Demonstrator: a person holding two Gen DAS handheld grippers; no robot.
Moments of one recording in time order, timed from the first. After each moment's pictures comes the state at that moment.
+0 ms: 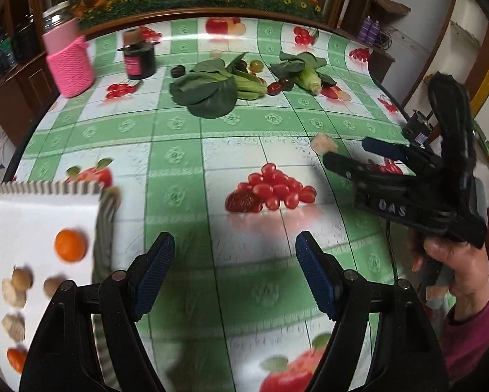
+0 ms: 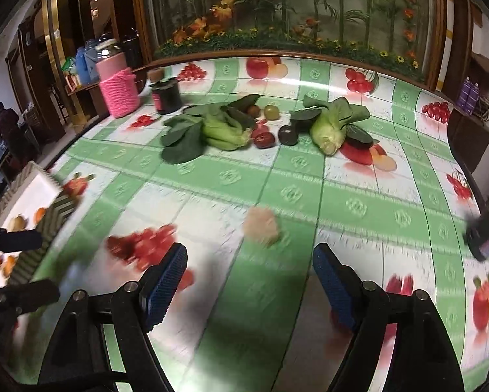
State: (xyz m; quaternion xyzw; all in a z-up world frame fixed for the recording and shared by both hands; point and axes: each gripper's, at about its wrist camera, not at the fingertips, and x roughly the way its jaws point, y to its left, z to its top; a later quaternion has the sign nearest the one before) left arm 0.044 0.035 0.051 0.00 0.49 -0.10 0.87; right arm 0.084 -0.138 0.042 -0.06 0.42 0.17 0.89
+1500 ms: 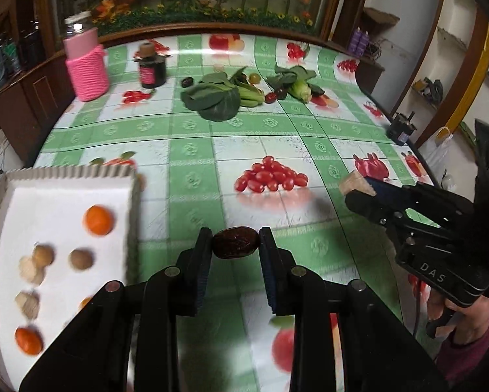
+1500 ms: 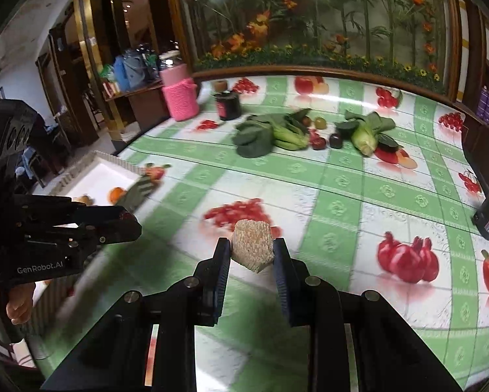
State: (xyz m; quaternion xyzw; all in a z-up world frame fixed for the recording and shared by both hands) left arm -0.012 0.065 0.076 -0.01 0.45 -0.11 0.89; right arm -0.030 -0.111 0.084 -0.04 0.38 0.25 0.89
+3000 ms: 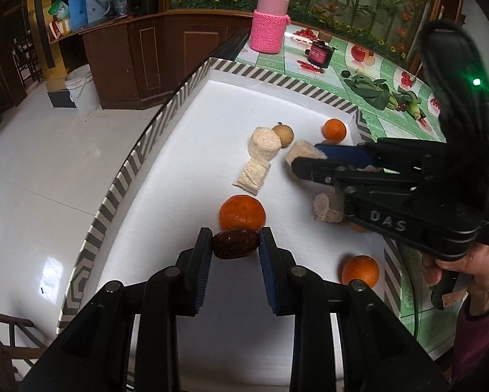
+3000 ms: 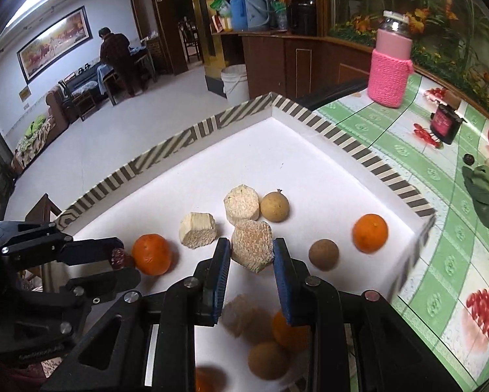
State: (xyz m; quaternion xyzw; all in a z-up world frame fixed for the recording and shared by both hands) left arm -0.118 0.262 0.036 -0.08 0.46 0.06 0.88; right arm -0.067 0.179 0.037 -0.17 0.42 0.43 0.78
